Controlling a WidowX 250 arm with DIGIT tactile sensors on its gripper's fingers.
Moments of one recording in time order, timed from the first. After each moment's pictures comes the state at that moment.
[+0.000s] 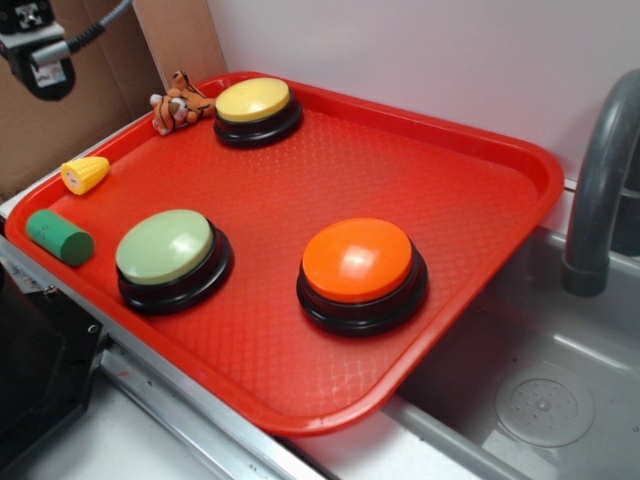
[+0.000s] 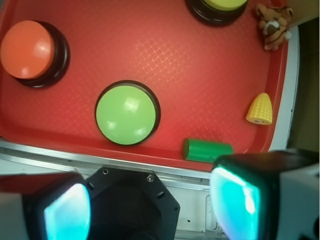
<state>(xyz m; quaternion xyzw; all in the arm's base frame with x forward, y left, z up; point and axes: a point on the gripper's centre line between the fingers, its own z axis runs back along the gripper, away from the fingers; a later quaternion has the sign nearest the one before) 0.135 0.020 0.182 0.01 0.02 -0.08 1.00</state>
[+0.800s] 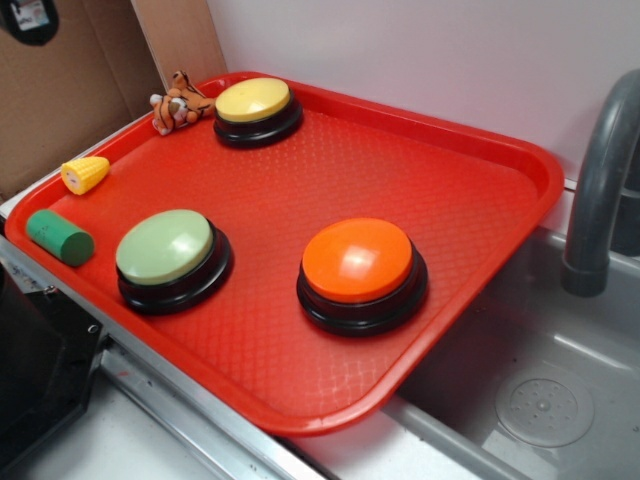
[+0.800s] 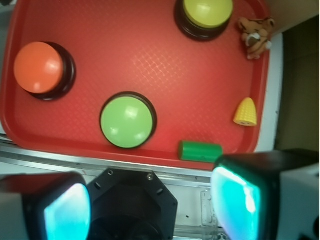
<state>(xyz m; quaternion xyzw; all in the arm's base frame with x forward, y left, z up) 0.142 0.022 0.207 0.01 0.01 -0.06 1.00</state>
